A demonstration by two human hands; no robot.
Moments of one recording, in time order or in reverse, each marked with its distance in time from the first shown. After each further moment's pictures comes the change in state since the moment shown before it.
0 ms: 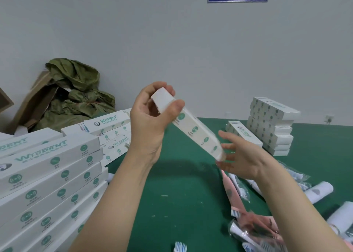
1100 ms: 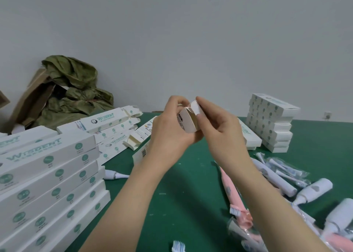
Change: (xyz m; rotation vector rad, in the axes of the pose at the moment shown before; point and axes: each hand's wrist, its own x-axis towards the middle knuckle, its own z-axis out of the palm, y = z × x) left_hand -0.012 -0.029 0.010 0.863 -0.132 0.088; right_hand -0.040 0.001 0.065 -0.431 0.154 -1.012
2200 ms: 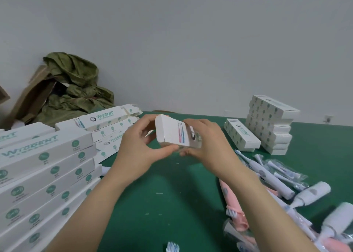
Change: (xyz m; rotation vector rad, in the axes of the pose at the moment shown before) left_hand -0.022 -0.040 -0.044 -0.248 -0.117 -0.011; right_hand 0.011 0.041 0.001 -0.608 -0.335 -0.135
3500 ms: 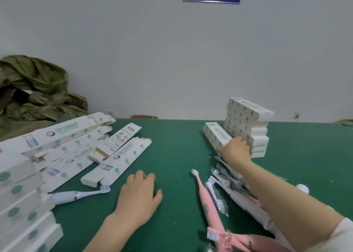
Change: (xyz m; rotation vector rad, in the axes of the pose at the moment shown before) left_hand -0.013 -0.084 0.075 1.119 -0.459 -0.324; right_hand 0.028 0.182 -0.011 -0.346 0.091 0.944
